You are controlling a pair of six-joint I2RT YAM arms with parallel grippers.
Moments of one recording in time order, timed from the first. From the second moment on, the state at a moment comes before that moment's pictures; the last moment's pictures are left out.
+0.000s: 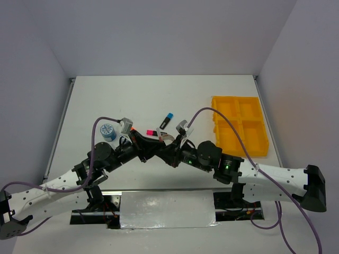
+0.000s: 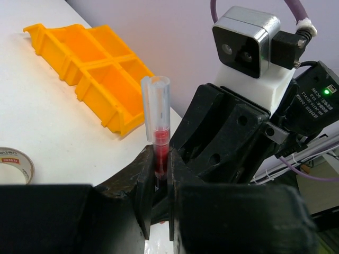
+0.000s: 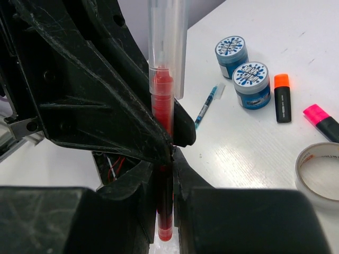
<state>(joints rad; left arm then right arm) -1.00 0.70 0.57 0.26 -0.01 -0.65 1.21 0.94 0.66 0.21 0.13 0.44</state>
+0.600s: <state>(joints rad) -1.00 0.71 0.63 0.15 -0.01 -0.59 1.20 0.89 0.63 0.20 0.14 0.44</state>
